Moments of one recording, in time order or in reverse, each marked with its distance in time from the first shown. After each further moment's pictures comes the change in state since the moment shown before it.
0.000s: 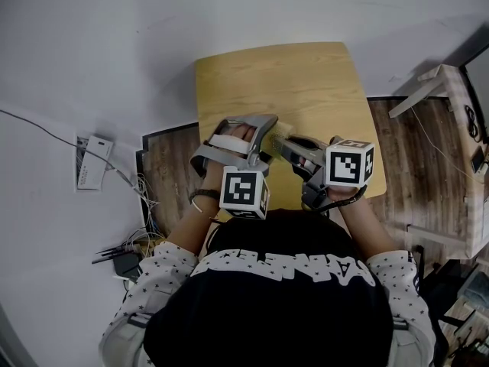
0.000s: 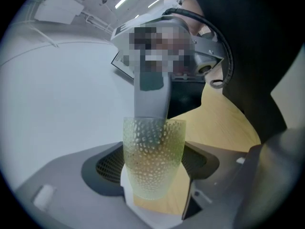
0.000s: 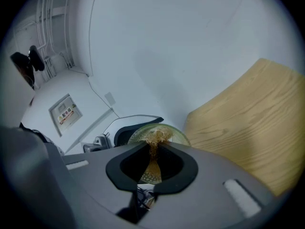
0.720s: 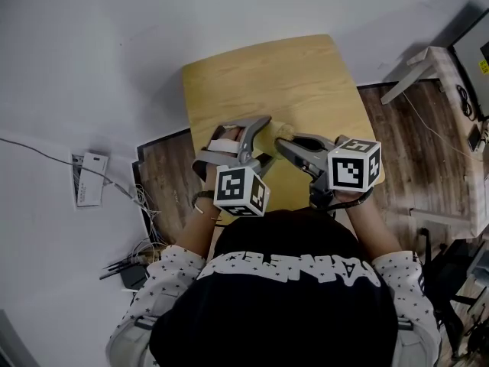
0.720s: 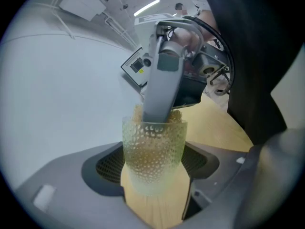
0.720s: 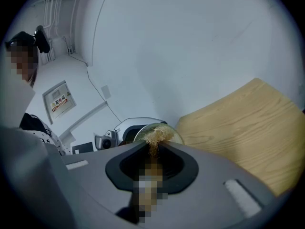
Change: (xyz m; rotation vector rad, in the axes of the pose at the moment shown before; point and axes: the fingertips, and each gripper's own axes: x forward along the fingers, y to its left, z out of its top) left arm 0.013 -0.007 0.004 -0.163 -0.123 -0.023; right arm -0.024 -0.007 -0.001 -0.125 0.006 -0.123
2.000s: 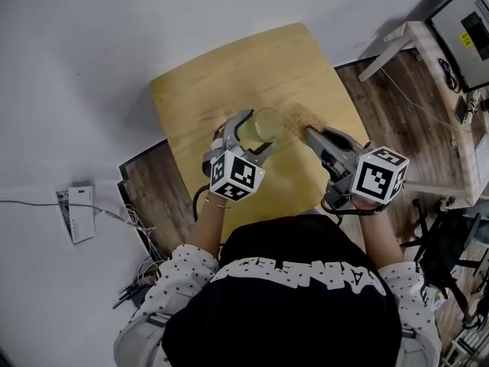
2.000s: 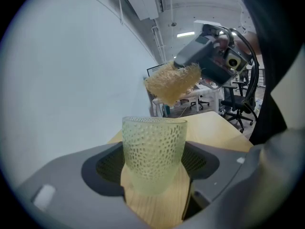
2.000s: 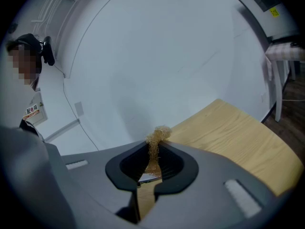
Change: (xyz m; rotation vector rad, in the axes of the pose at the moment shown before) left arm 0.092 0.008 -0.036 -0.483 -0.205 -0.056; right arm -0.065 -0.061 0.046 0.093 -0.244 -0.299
